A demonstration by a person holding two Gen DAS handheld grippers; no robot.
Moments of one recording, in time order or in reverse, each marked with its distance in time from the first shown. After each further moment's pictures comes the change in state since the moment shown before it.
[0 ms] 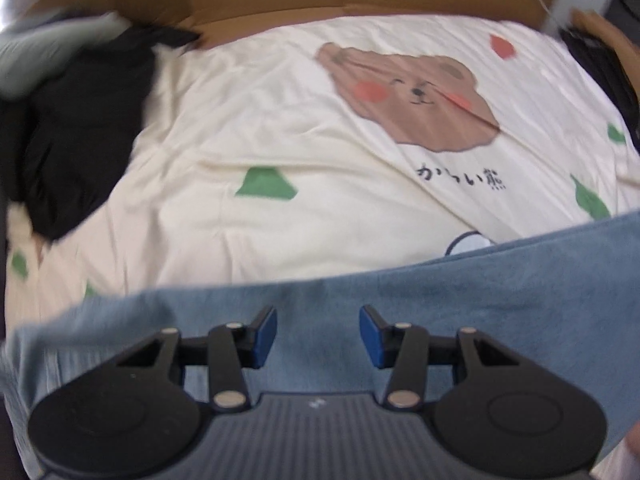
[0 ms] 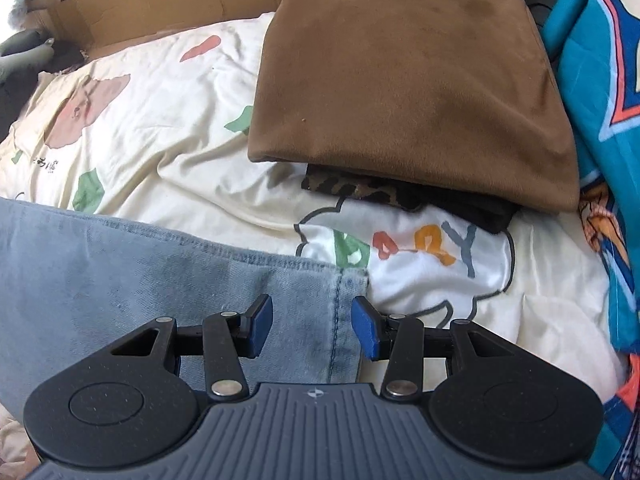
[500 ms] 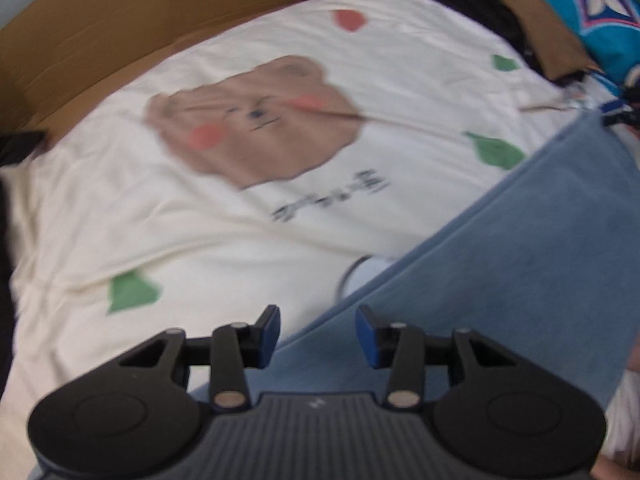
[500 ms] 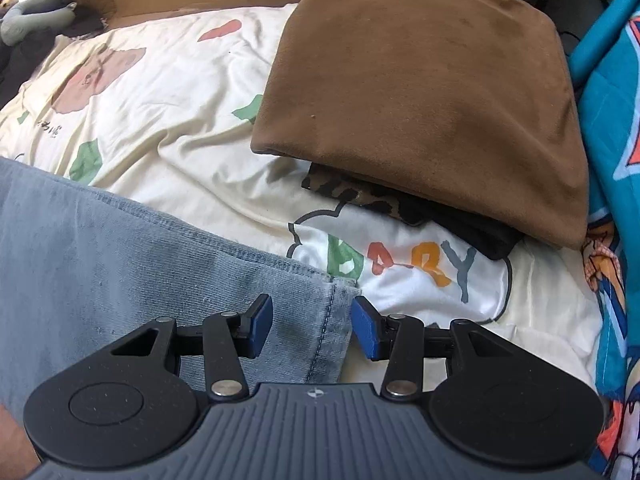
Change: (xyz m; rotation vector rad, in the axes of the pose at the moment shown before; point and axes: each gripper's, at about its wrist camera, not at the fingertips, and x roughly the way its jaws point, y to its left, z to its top) left arm 0.026 -0.061 0.030 0.365 -0.037 -0.230; right arm 0.009 -0.003 0.005 -0.137 0.013 0.018
